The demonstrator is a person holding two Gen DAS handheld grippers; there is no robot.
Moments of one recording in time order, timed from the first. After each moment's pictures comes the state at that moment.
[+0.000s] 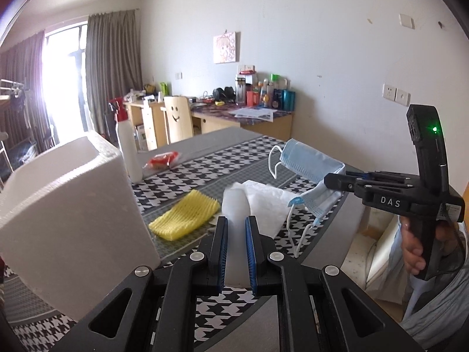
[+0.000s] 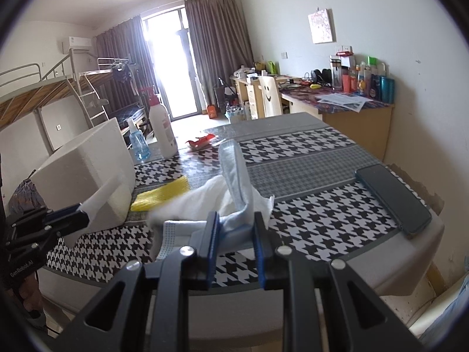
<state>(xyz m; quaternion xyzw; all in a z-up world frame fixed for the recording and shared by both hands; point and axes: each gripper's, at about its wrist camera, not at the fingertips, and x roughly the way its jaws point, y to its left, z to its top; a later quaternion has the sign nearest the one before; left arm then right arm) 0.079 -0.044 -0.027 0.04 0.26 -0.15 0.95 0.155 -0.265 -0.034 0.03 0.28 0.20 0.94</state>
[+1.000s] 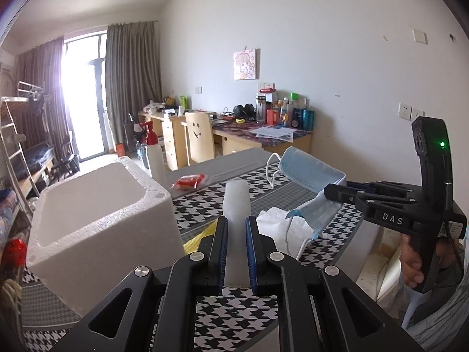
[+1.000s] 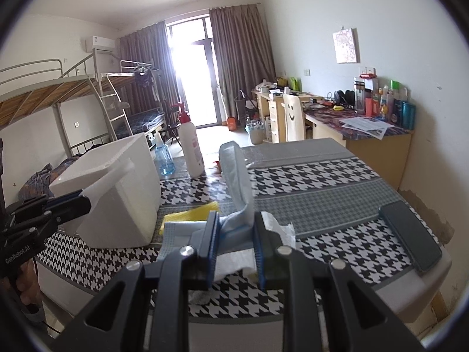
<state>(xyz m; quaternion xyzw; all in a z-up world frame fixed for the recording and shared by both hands) 0.069 -0.021 0.004 0.03 0.22 -0.11 0.97 0.162 -0.232 -0.004 0.01 0.24 0.25 0.94</state>
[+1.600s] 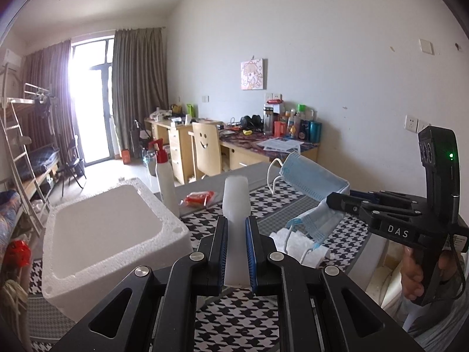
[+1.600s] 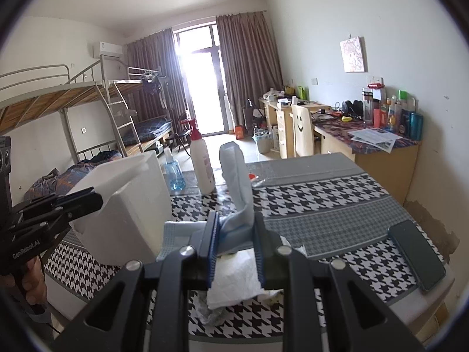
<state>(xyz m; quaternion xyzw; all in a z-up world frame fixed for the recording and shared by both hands) 0.080 -0.011 0.024 0.02 0.20 -0.10 0.97 0.171 -0.220 0.020 0.02 0.22 0.26 0.94</state>
